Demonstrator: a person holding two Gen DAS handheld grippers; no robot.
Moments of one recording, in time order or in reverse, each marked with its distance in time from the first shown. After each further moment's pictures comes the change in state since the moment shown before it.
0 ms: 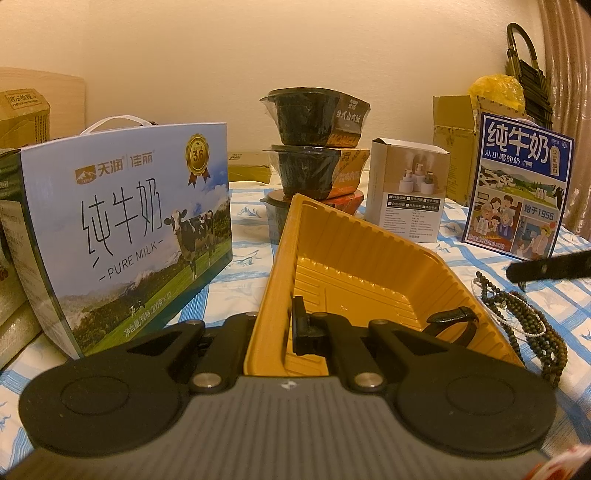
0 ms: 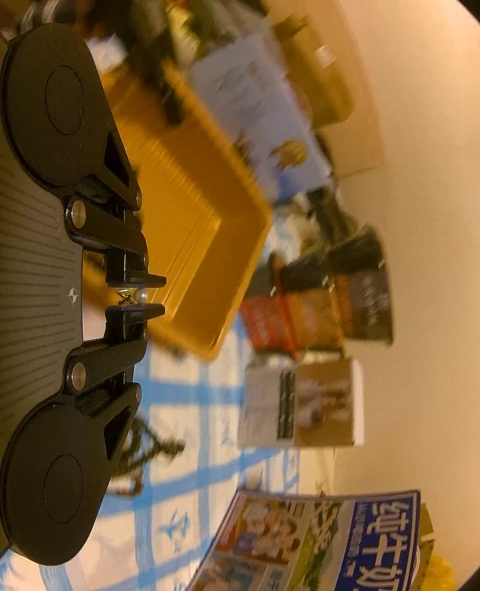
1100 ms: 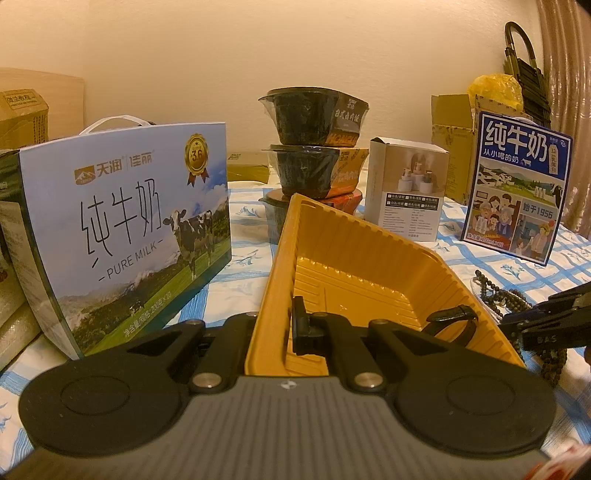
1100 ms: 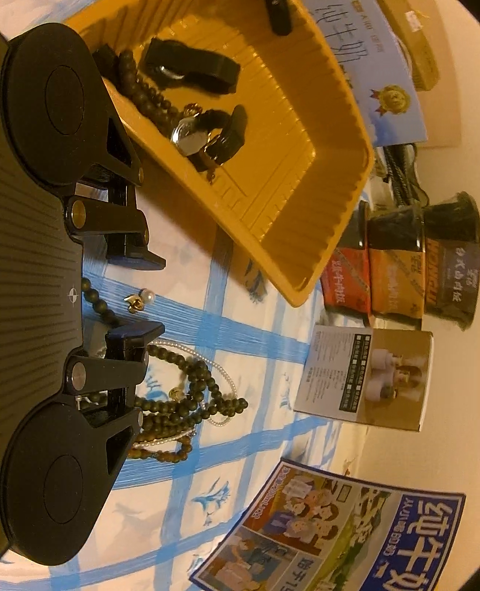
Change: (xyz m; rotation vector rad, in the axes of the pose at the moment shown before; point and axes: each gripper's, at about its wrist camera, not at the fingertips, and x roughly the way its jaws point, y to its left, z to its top) left arm -0.001 0.000 -0.002 0.006 -0.001 -0.002; right arm 0.051 -0.035 -0.047 -0.155 0.185 -0.202
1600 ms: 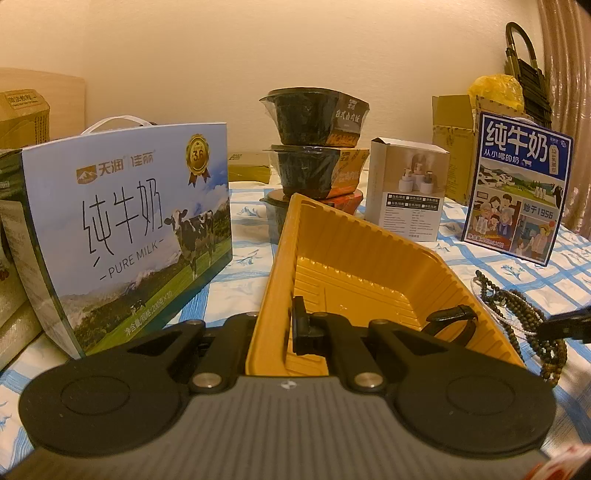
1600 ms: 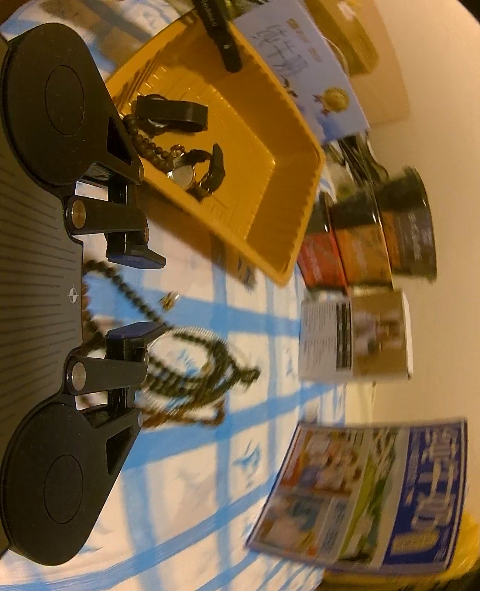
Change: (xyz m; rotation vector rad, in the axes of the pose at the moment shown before) left arm 0.000 0.002 -0.001 -0.003 -0.001 0.001; right arm -0.066 -0.007 -0.014 0.179 -0.062 0.033
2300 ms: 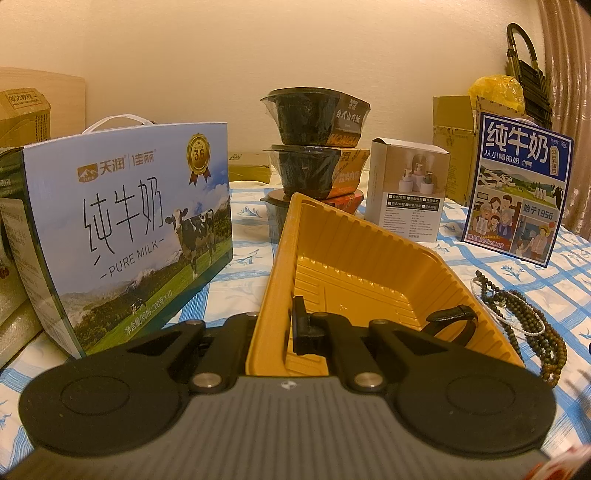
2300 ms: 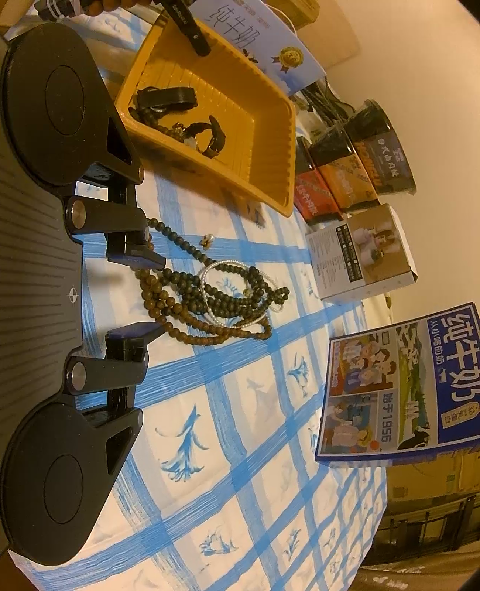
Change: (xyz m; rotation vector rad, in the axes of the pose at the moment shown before) left arm -0.001 0.000 0.001 -0.005 0.001 0.001; right arm -0.069 -0.031 -0.031 0.273 0.010 -0.118
